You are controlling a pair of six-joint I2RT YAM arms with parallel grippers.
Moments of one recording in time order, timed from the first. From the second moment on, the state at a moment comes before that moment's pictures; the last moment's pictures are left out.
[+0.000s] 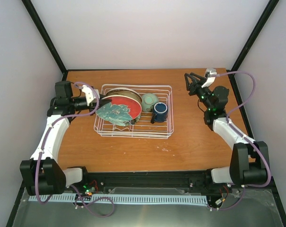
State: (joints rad) left arm 0.07 1.20 1.00 -0.36 1.23 0.83; right arm 0.10 1.35 0.77 0.73 -0.44 0.45
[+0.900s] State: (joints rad) left arm 0.07 1.11 0.82 -0.36 1.16 0.83; right arm 0.10 1.42 0.77 0.81 -0.50 0.53
